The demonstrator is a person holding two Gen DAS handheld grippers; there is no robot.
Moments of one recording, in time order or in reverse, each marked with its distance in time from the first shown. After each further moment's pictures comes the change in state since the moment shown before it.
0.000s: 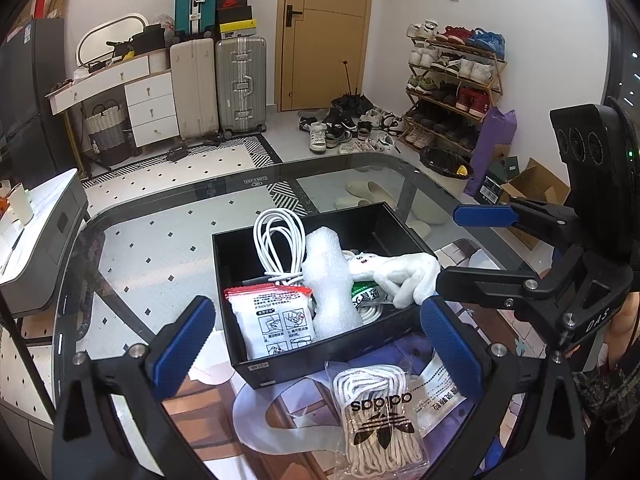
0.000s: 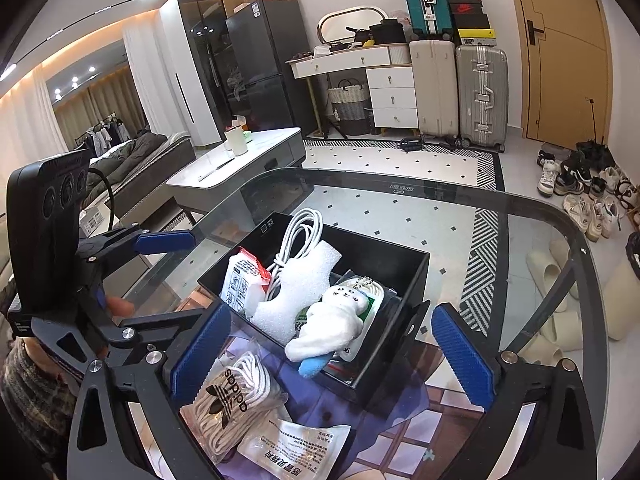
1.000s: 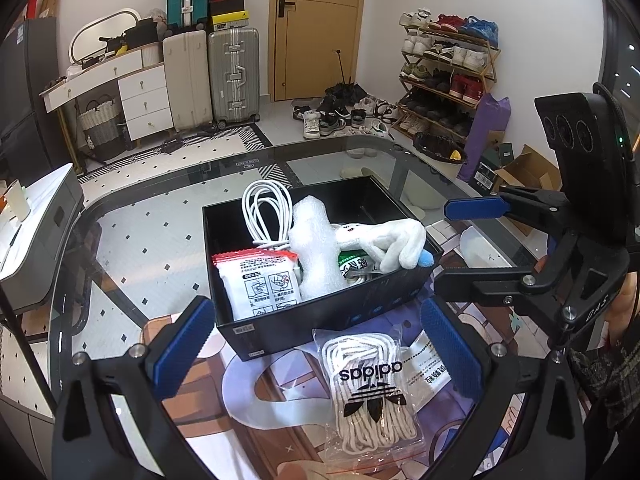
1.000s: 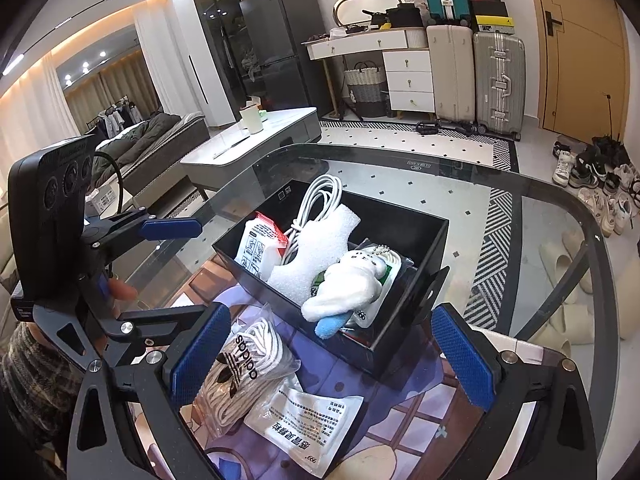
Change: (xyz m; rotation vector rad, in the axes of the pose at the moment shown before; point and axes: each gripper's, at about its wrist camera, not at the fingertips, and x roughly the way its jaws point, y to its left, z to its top) left arm -0.002 -0.010 -0.017 0.018 0.042 -0.012; right arm -0.002 0.003 -0.016 -0.026 0.074 0.052
